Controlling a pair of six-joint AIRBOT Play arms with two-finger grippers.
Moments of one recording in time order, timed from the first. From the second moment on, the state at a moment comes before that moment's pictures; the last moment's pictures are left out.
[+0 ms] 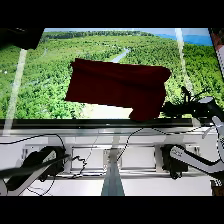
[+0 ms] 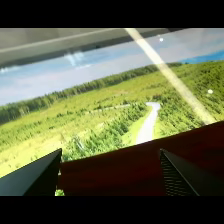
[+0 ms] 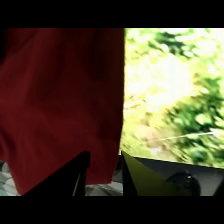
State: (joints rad) left arm 0.08 -0.96 1.38 0.92 -0.95 -0.98; right arm -0.46 -1.24 0.54 -0.92 1.12 1.08
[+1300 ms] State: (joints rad) left arm 0.44 -1.37 0.91 0.89 -1.12 -1.13; right arm -0.46 -1.23 0.51 -0.83 1.08 1.00
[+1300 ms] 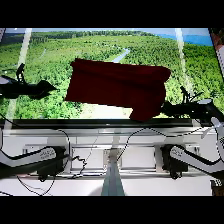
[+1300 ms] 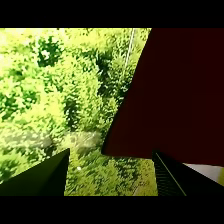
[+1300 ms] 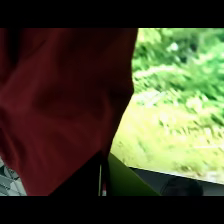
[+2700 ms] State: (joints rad) left arm 0.30 -1.22 0.79 0.75 -1.21 -0.99; right arm -0.46 -0.74 0.51 -0.78 1.19 1.09
